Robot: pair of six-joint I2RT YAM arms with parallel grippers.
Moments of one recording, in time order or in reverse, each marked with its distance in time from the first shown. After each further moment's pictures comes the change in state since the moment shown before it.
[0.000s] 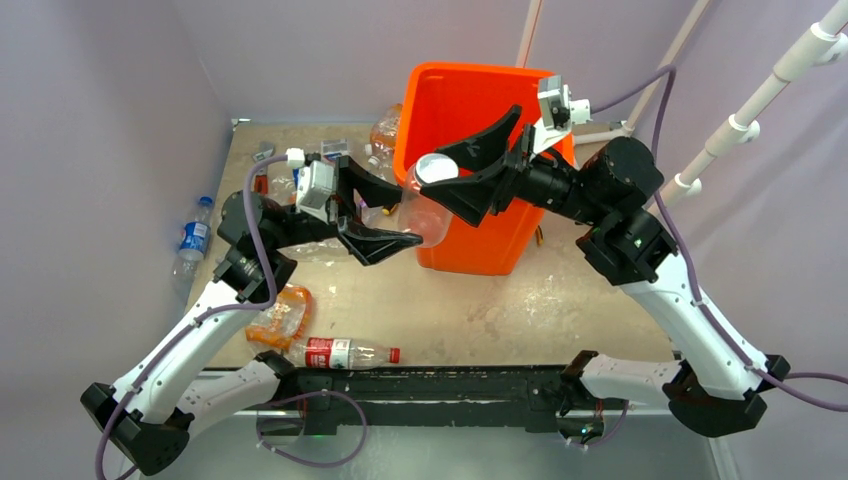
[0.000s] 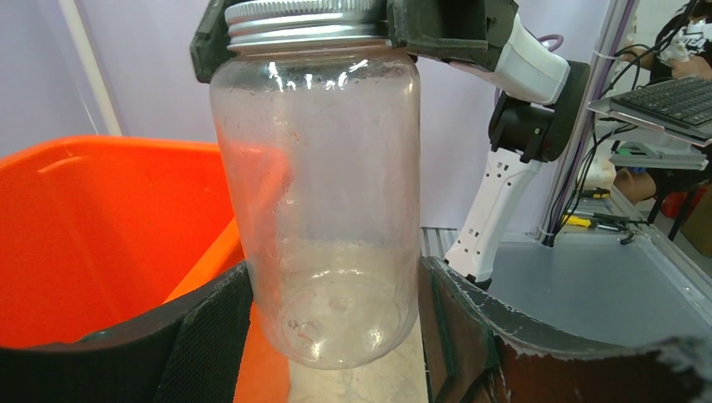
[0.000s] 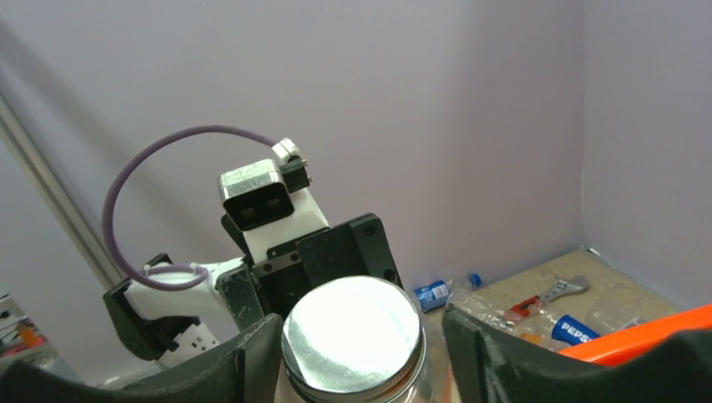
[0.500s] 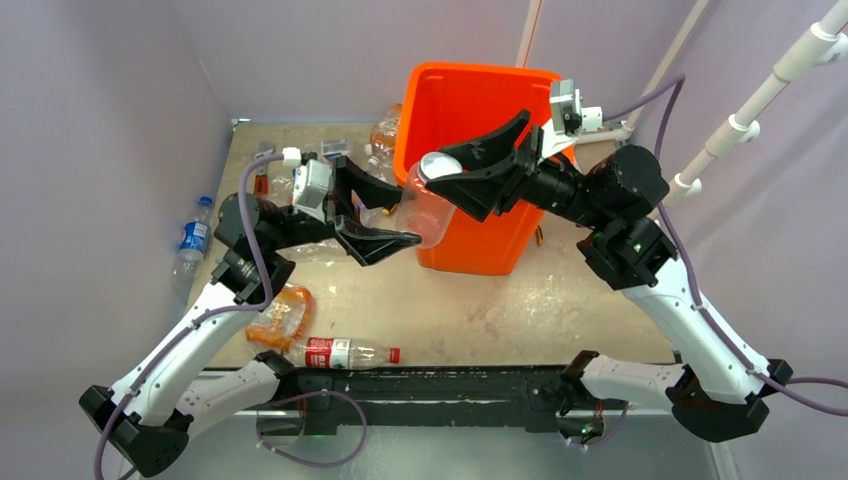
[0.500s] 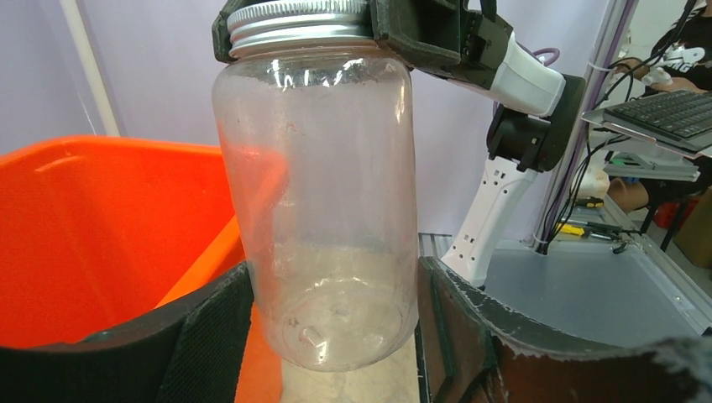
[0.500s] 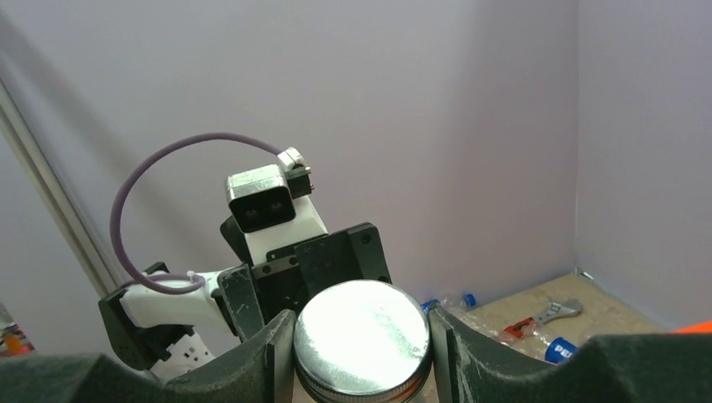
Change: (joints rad) left arm 0.002 -0.007 0.000 0.000 -0.015 -0.026; right arm -0.001 -0.023 -0.045 0.083 0.003 0.008
